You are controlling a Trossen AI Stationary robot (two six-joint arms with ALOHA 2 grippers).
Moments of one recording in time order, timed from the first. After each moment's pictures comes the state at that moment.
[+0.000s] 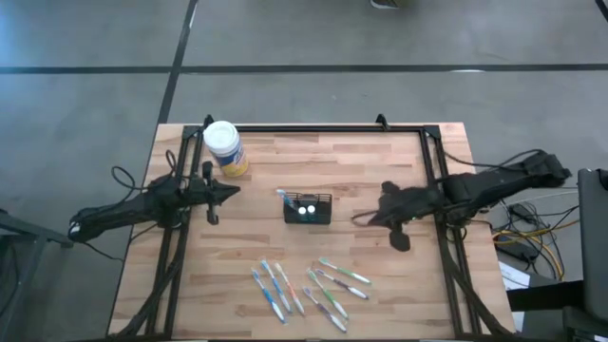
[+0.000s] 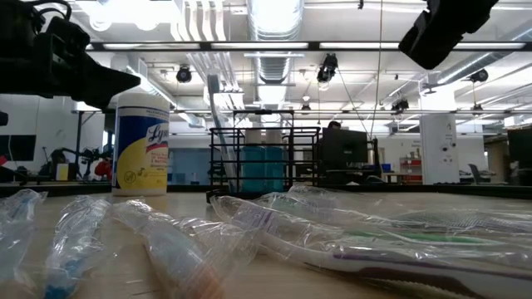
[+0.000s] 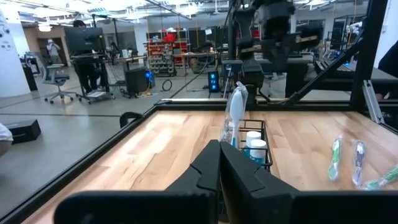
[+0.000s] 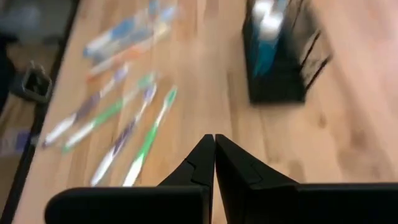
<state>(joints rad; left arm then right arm) 0.22 0.01 0.01 0.01 0.04 0.05 0.25 1.02 0.83 -0.60 0.06 0.33</state>
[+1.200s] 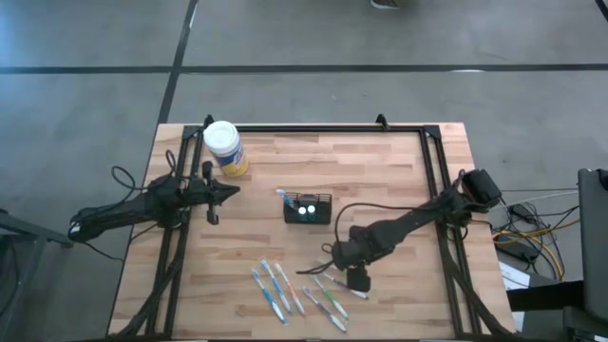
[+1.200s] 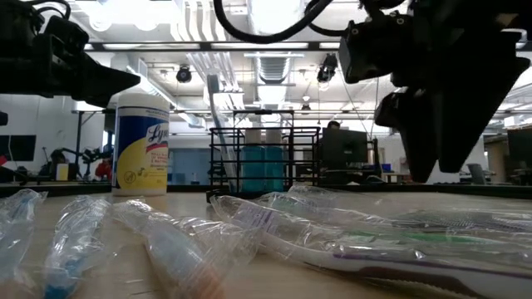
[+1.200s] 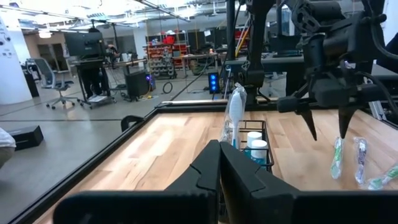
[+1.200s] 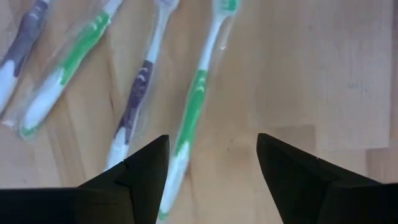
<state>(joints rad) 0.22 0.01 0.01 0.02 0.05 0.08 0.40 1.80 1.17 -0.68 -0.07 0.58</state>
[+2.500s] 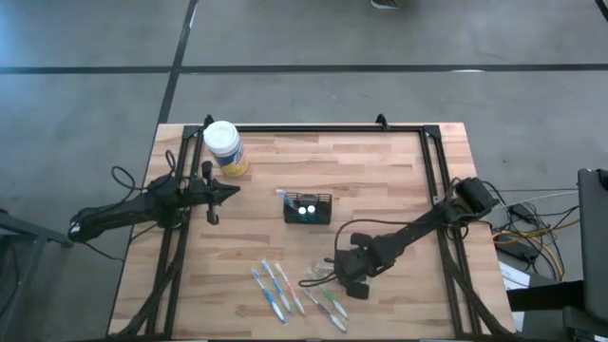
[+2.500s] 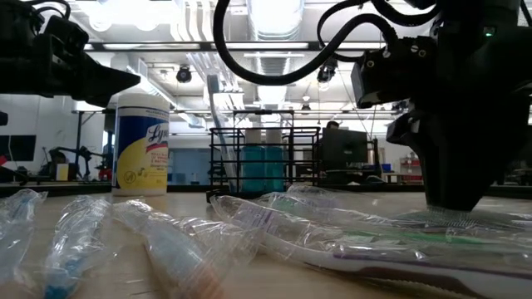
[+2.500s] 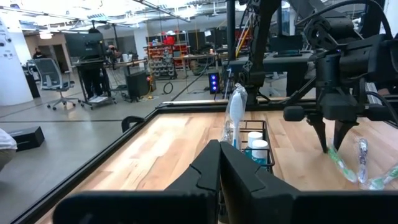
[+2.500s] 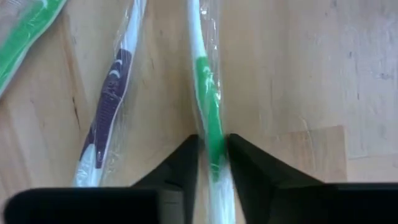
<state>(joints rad) 0.22 0.02 0.01 0.03 0.04 0.08 0.48 1.89 1.14 -0.60 0.06 0.66</state>
